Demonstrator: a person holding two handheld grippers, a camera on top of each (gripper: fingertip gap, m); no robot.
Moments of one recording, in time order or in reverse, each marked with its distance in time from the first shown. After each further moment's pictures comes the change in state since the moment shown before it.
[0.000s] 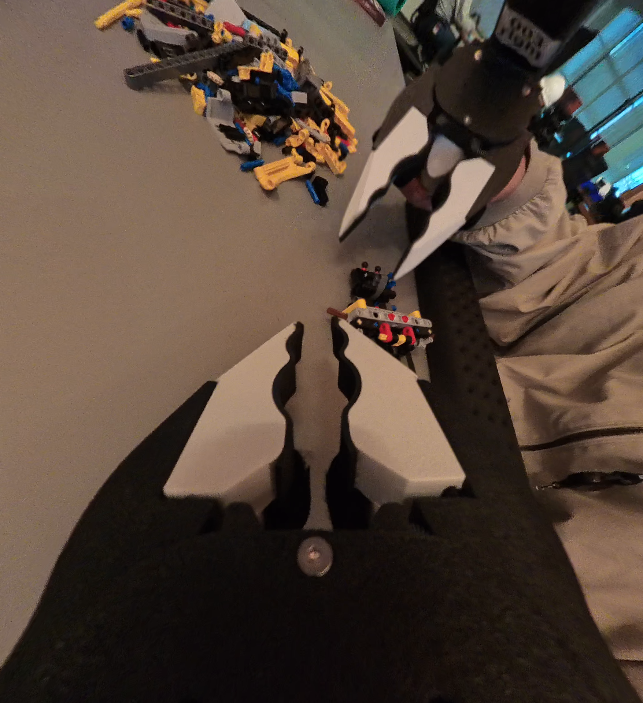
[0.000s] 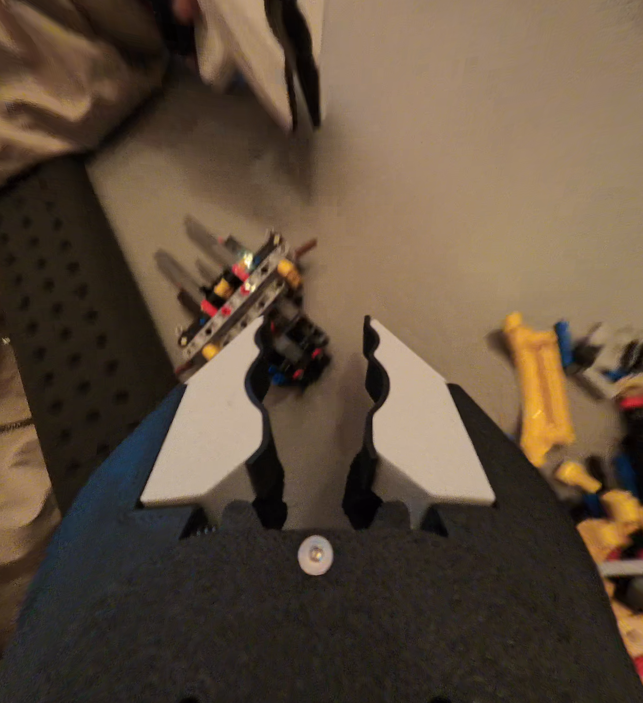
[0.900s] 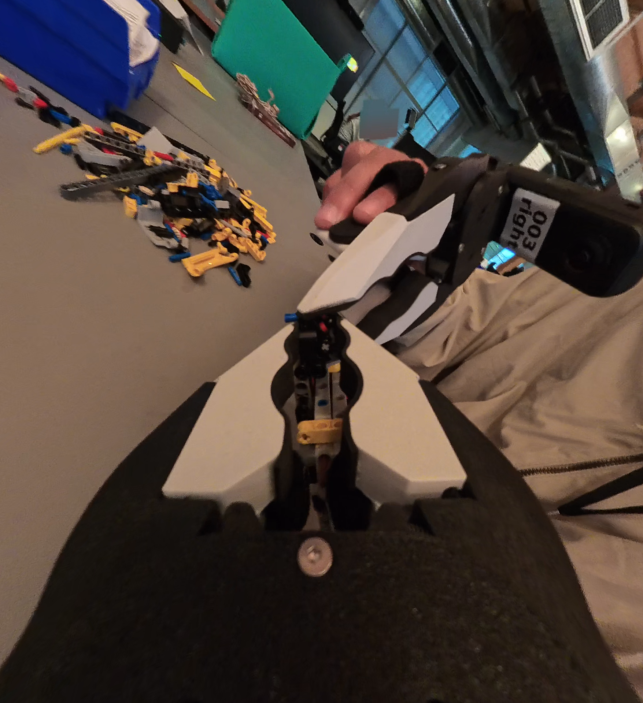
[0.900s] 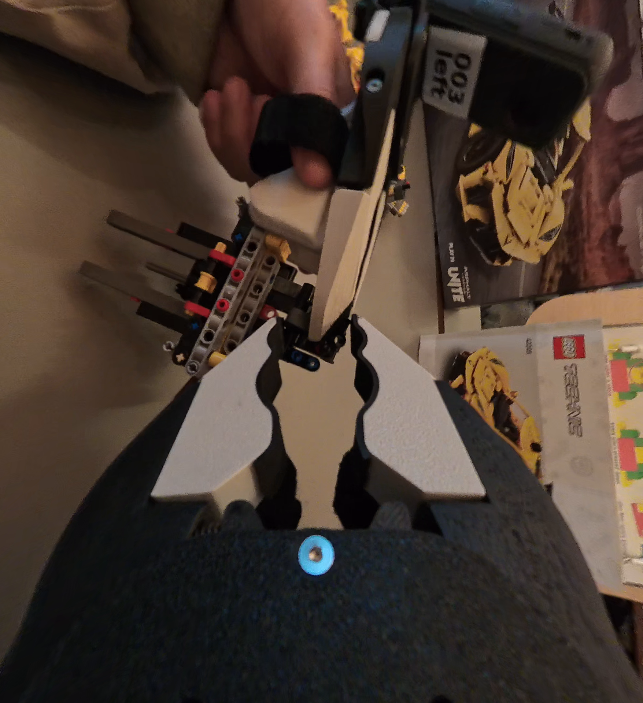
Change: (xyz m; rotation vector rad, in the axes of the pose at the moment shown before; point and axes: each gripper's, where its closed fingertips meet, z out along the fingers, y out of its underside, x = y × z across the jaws) left arm 0.042 -0.046 -0.026 0.224 0.193 -0.045; right arm -0.025 -0.134 0.020 0.045 0.388 -0.979
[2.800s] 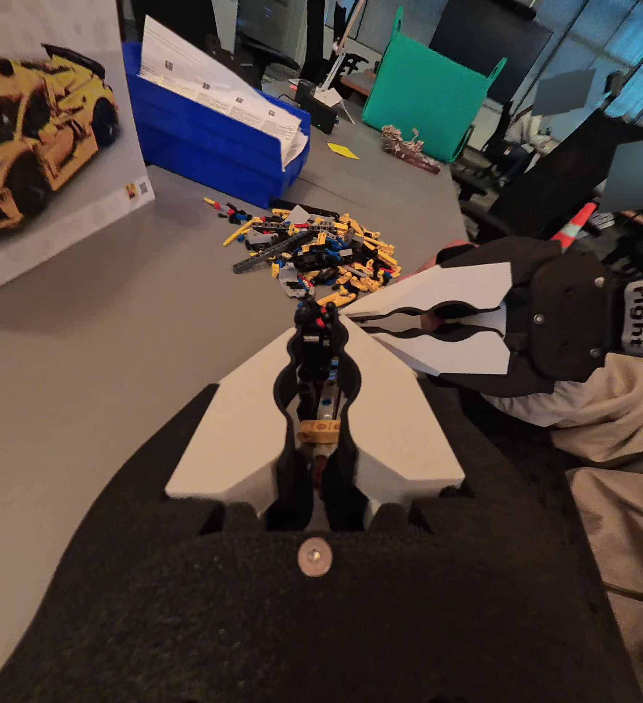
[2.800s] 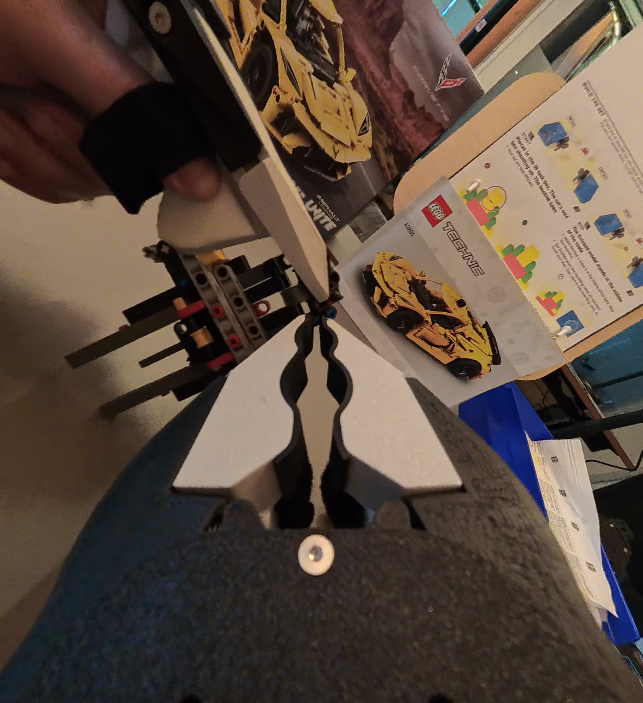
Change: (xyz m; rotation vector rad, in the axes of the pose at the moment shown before) left arm -0.025 -0.030 -0.009 0.076 -0.438 0.292; right arm 0.028 0.024 -0.006 -0.074 0.568 0.384
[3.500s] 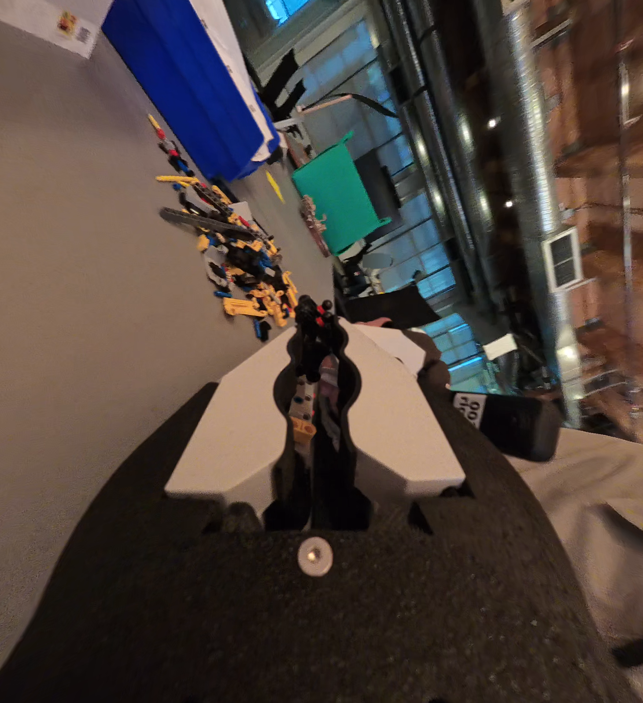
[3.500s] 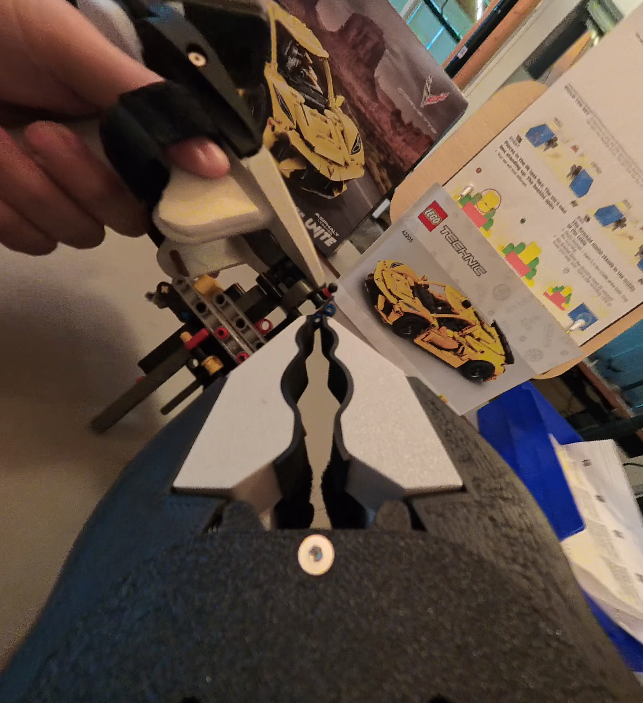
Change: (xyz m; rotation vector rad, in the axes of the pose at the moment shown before) left arm -0.004 -0.001 -0.001 0.126 0.287 -0.712; right arm 0.002 0.002 -0.002 0.070 0.001 0.080
